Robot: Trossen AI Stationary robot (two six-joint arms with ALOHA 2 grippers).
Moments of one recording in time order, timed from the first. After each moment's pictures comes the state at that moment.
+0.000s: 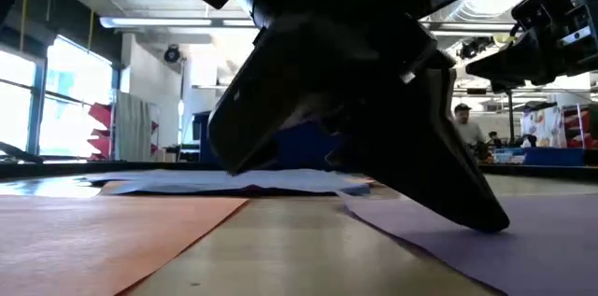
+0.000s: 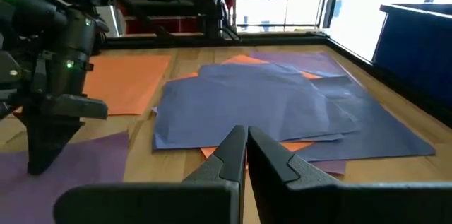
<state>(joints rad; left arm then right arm) -0.41 2.32 1.63 -0.21 -0.10 0.42 -0.04 0.18 0.01 0.01 -0.01 0.00</state>
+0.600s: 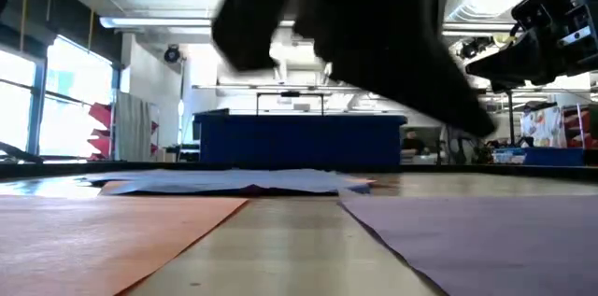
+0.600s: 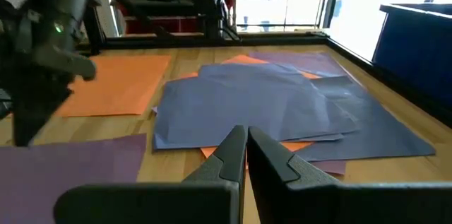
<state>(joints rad) -0.43 2.22 1.63 -0.21 -0.16 0.31 -0.04 0.18 0.01 0.01 -0.01 0.00</state>
